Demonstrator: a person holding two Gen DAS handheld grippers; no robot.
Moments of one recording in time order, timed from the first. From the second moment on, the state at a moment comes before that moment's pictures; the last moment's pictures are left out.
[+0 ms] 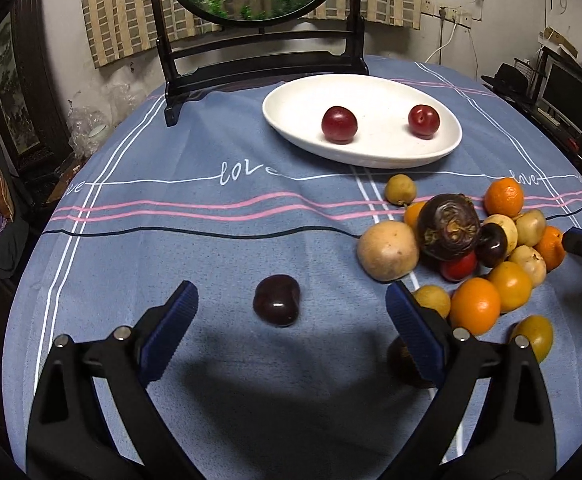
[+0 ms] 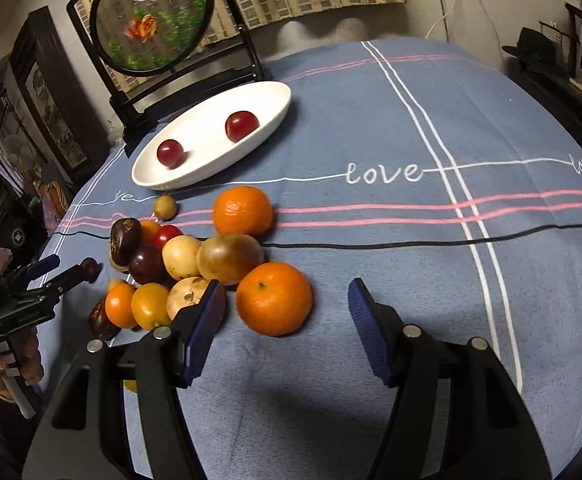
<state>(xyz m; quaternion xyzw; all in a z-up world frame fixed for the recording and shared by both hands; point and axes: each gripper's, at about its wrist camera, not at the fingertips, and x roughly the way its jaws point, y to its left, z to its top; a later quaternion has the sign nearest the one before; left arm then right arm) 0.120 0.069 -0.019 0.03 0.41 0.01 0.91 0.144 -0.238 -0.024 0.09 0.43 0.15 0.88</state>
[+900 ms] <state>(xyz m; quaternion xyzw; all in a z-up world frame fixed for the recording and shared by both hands) 0.136 0.076 -0.046 0.00 0.43 0.00 0.90 0.138 -0.201 -0.041 -0.07 0.45 0.12 0.88</state>
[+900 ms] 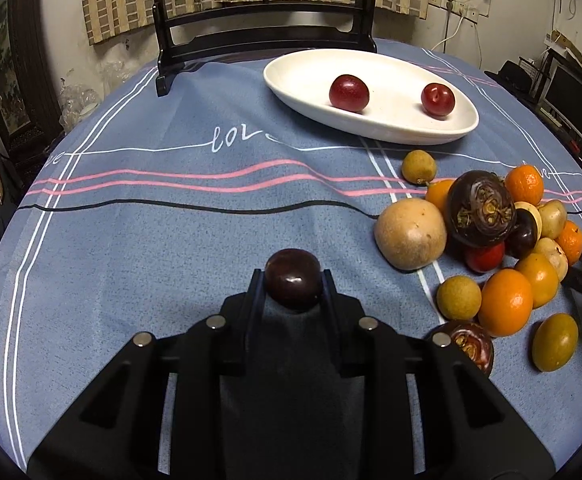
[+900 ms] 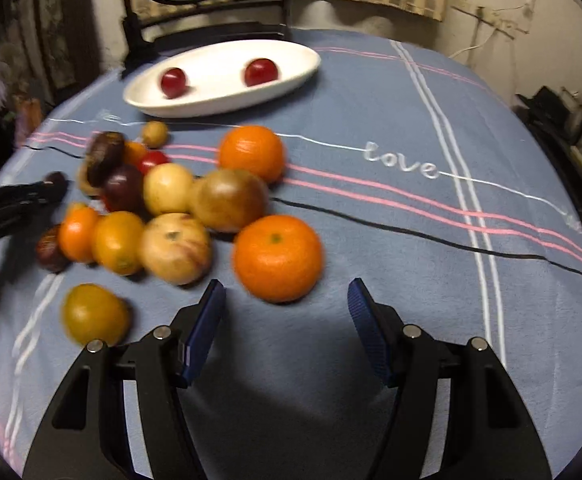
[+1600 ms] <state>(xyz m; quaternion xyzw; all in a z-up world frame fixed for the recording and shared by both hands) 0.142 0.070 -0.048 0.00 0.43 -0.02 0.90 0.149 -0.203 -0.042 -0.02 0.45 0.13 0.89</state>
